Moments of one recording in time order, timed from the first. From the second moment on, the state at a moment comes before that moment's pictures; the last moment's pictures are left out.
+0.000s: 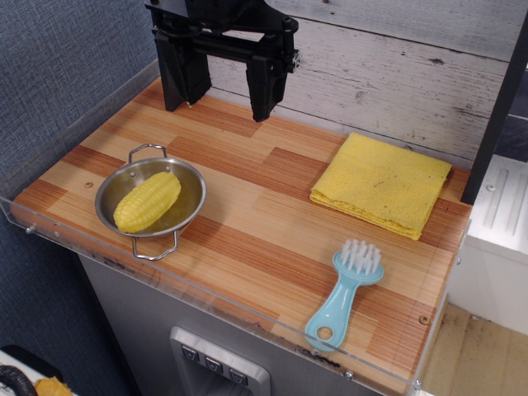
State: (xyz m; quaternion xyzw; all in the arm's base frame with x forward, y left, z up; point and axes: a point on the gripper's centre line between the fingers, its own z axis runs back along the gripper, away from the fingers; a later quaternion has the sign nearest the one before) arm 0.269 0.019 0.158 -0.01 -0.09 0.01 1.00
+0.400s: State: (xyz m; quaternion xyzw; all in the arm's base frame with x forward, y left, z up) arm 0.269 0.021 0.152 -0.01 -0.08 0.02 1.00
